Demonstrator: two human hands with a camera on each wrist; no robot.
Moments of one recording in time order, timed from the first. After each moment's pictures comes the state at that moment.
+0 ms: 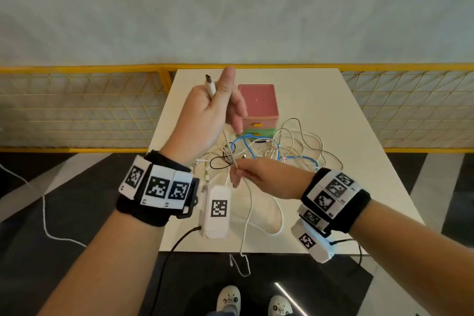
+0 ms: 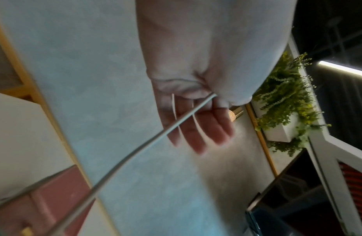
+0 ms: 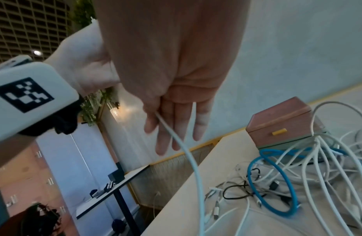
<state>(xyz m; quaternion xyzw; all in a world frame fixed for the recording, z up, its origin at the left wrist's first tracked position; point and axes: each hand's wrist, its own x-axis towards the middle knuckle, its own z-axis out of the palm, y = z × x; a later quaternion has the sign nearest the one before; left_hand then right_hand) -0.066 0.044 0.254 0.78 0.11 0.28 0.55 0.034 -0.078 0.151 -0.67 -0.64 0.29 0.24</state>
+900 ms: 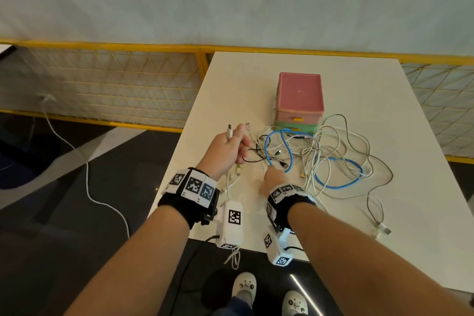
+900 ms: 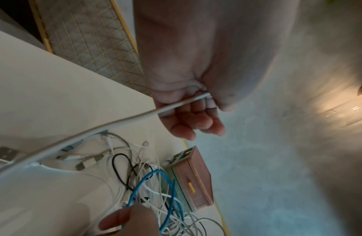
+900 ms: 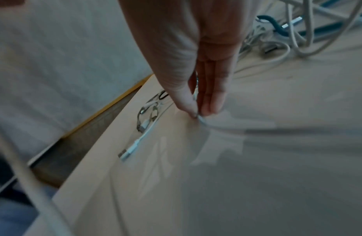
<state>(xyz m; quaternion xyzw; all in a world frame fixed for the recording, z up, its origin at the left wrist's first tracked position) -0.081 0.101 0.122 0.69 0.36 0.15 0.61 0.026 0.019 -0.009 -0.90 -0.32 0.30 0.04</state>
